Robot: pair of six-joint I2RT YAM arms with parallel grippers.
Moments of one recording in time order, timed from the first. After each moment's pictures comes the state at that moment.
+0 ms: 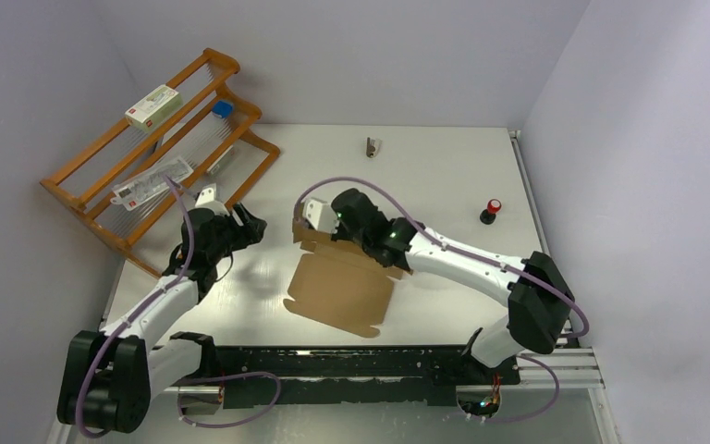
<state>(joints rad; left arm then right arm) -0.15 1.04 0.40 0.24 0.10 -0.50 0.92 1.52 1.15 -0.33 0.37 -0.71</state>
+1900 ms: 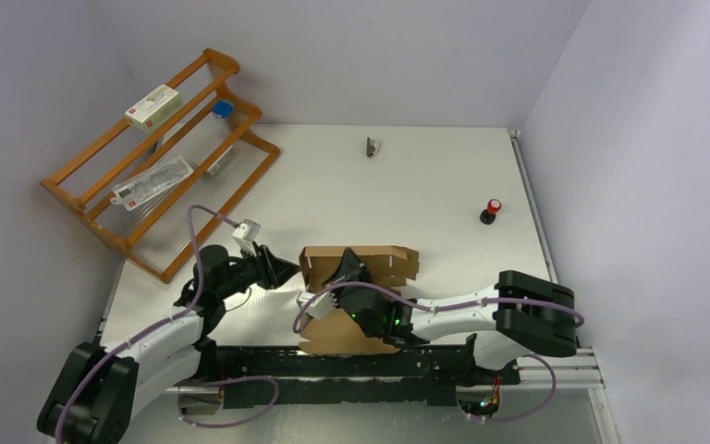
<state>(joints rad) -0.35 0.94 0.11 0.56 0.52 -0.54 1.33 1.46 0.54 0.55 0.77 -1.38</state>
